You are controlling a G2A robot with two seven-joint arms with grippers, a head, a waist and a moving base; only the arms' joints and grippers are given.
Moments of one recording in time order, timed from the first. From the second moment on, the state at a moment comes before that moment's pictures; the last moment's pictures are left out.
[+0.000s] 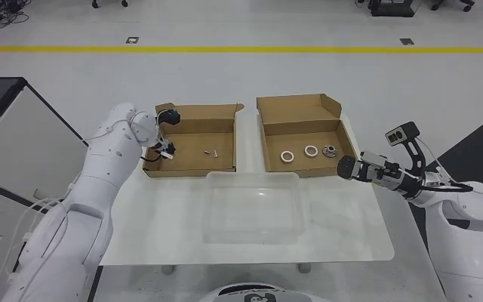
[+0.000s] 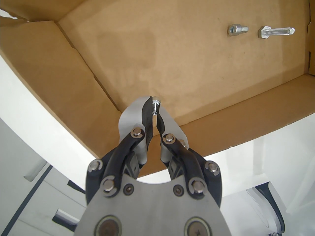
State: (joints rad) left arm 0.61 -1.21 -0.92 -0.73 0.85 -0.34 -1.25; right arm -1.63 -1.05 1.86 -1.78 0.55 -0.09 1.30
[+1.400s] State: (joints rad) left arm 0.46 -1.30 -0.81 -0.49 0.80 -0.40 -1.16; right arm -1.63 -1.05 1.86 -1.78 0.55 -0.09 1.30
